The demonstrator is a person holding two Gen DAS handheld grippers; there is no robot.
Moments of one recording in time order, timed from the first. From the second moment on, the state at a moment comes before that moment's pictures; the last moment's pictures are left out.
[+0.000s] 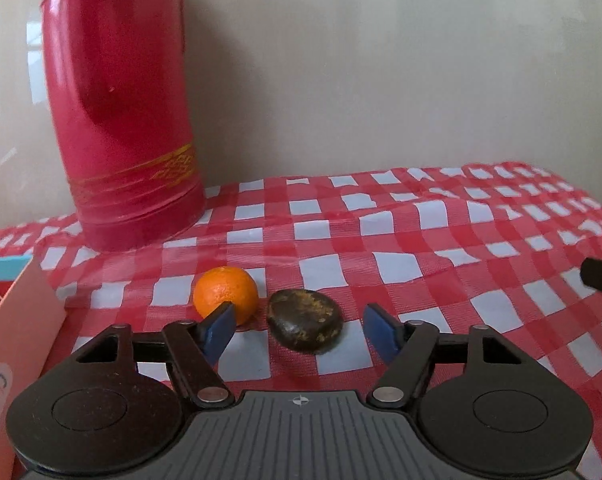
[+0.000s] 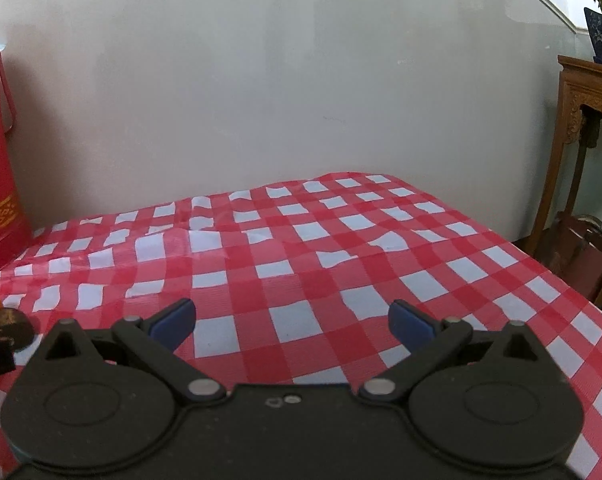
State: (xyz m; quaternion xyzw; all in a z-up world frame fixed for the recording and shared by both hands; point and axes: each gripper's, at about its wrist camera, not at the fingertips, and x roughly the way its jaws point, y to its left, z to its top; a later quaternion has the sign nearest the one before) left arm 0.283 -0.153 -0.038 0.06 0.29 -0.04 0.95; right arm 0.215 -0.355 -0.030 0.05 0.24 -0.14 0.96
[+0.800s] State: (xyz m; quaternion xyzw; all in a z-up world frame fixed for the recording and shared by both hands) left arm 0.249 -0.124 -0.017 0.05 0.28 -0.04 0.96; right arm 0.209 -0.319 -0.015 0.04 0.23 -0.11 0.97
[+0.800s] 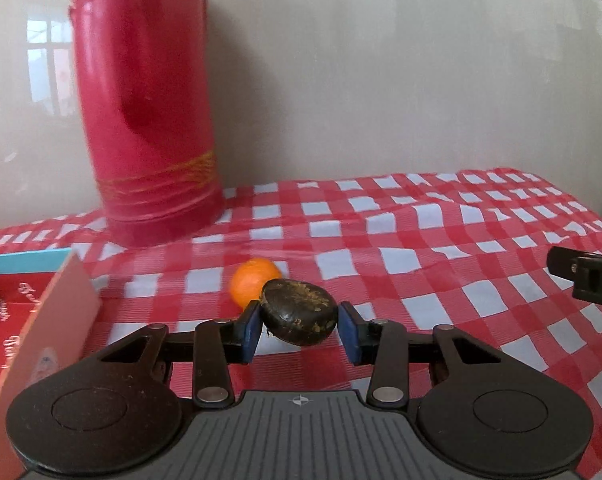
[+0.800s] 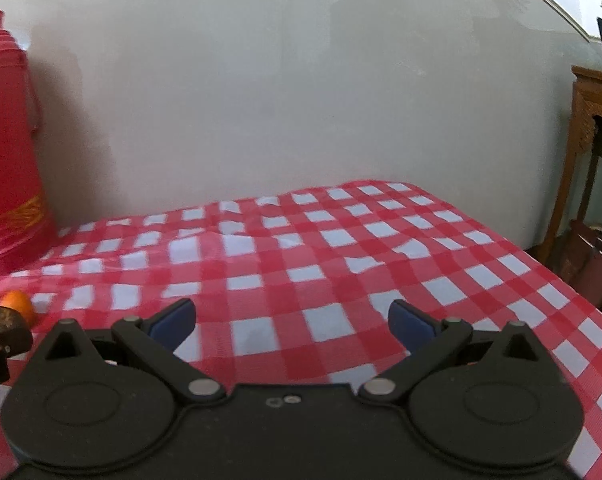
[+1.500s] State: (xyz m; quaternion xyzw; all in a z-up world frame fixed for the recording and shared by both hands) left arm 0.201 -0.029 0.037 0.02 0.23 0.00 0.97; right arm 0.210 -0.214 0.013 0.01 0.21 -0.04 0.98
